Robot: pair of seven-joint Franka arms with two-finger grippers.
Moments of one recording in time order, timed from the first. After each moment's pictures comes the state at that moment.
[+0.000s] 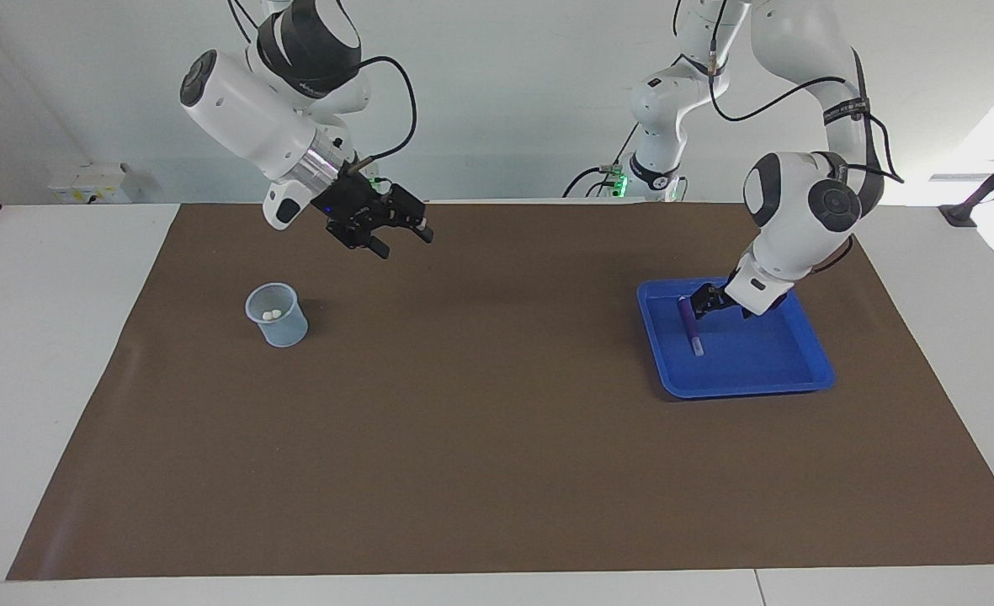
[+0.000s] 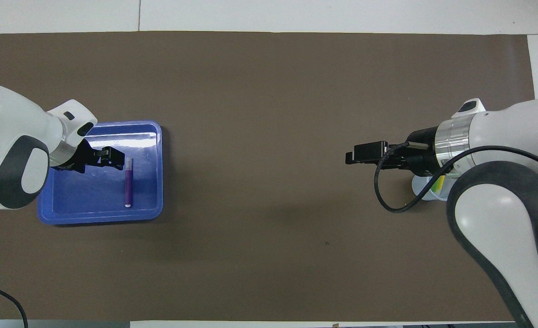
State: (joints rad) left arm 0.45 0.13 -0.57 -2.10 0.04 2.08 -0.05; right arm -0.03 -0.11 0.26 -1.98 0.71 2.00 0.22
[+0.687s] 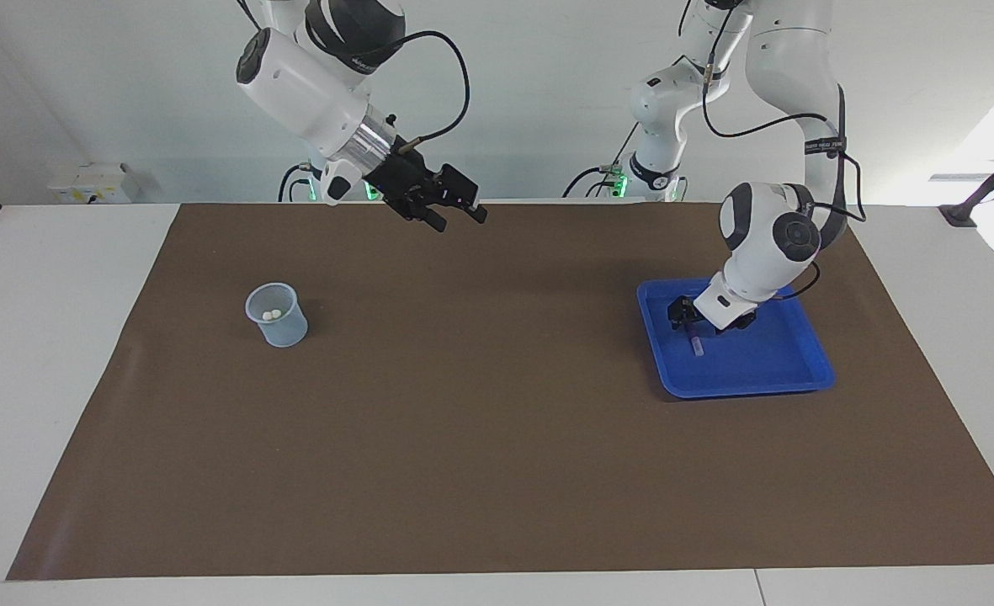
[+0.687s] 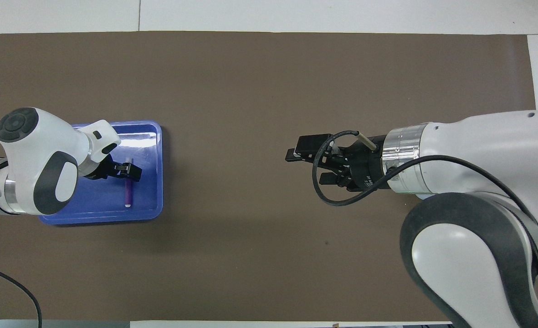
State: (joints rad) left arm 0.43 0.21 -0.57 -2.16 0.06 2.18 0.03; right arm 0.08 -0.12 0.25 -1.98 0.78 2.06 0.47
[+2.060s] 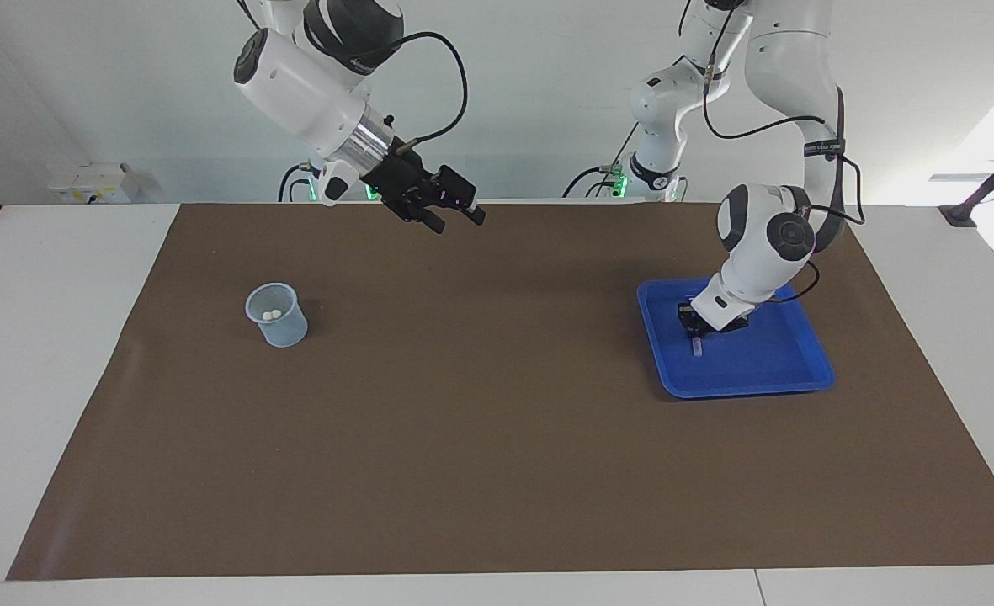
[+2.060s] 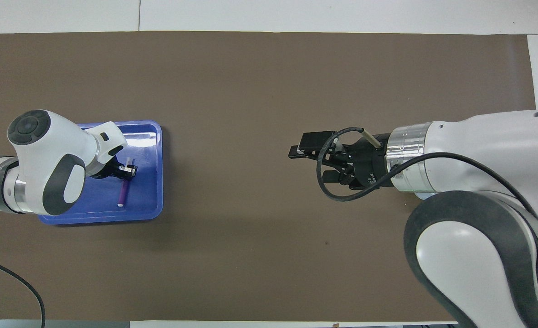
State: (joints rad) left arm 0.43 0.21 -0.57 -2.16 0.10 2.20 0.03; right arm 0.09 -0.12 0.25 -1.98 0.78 2.06 0.47
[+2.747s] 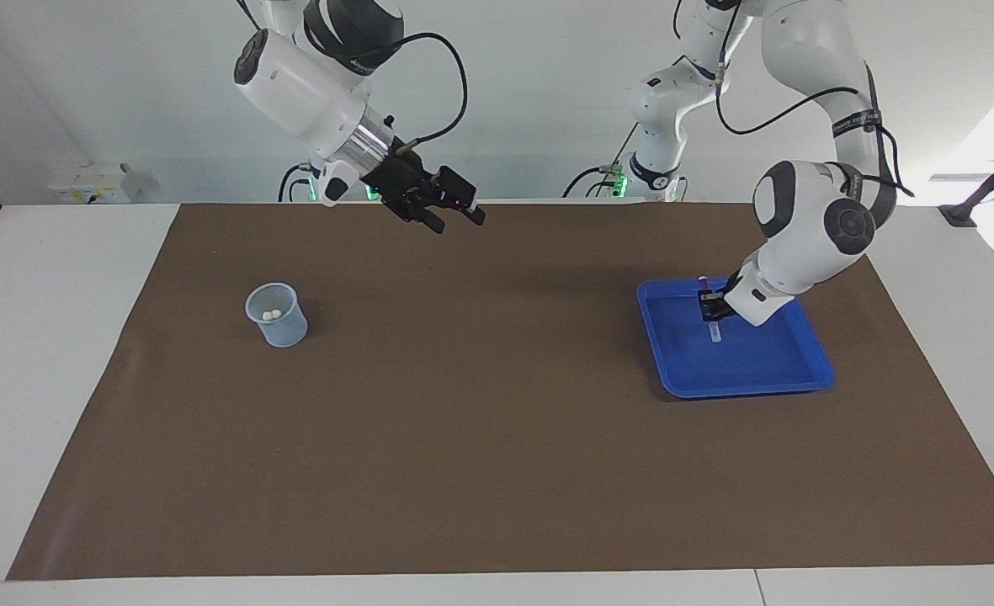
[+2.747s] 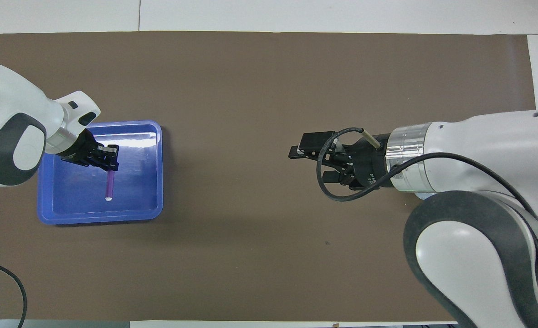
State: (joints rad) left arm 0.44 0.21 -0.57 -1.86 -0.03 1.80 -0.13; right arm 0.09 -0.12 0.25 -1.98 0.78 2.06 0.47
